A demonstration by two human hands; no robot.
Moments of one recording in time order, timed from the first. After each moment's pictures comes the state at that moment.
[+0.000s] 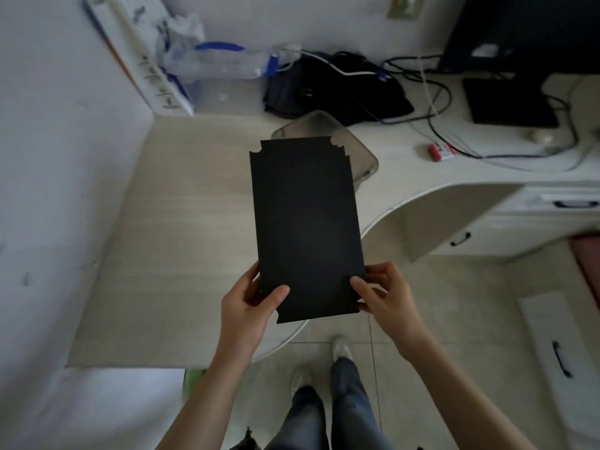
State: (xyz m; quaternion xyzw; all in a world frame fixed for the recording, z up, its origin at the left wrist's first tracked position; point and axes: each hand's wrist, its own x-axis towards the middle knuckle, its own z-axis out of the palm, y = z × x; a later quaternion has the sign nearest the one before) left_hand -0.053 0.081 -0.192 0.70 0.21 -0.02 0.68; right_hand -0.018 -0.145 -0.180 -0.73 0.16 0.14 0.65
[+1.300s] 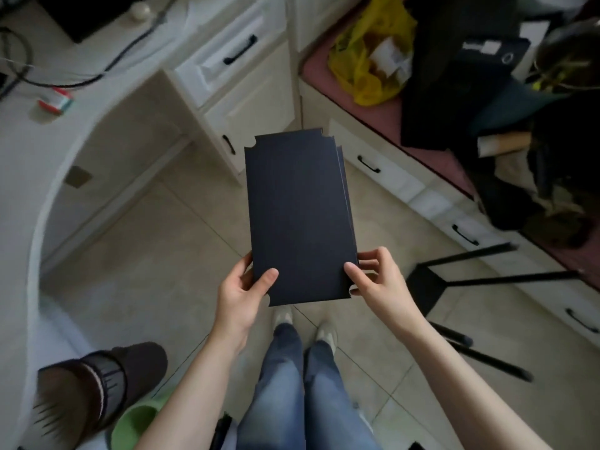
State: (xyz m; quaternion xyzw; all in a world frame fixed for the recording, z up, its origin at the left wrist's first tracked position) left_hand -0.205 -0.350 -0.273 0.69 0.00 -0.37 0.62; right_hand -0.354 -0.528 -0.248 -0.63 0.49 -0.05 0.60
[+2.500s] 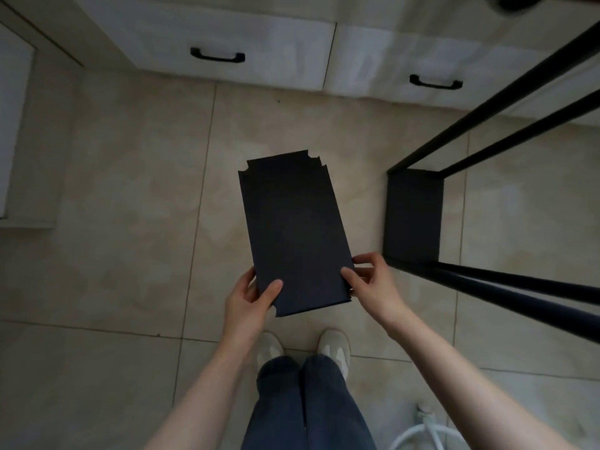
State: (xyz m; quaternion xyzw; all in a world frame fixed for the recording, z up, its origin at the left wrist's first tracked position) left_hand -0.244 -0.523 -0.777 0.73 -0.09 -0.58 0.35; right_hand -0.447 -0.596 -0.760 -0.38 0.72 -0.08 0.58
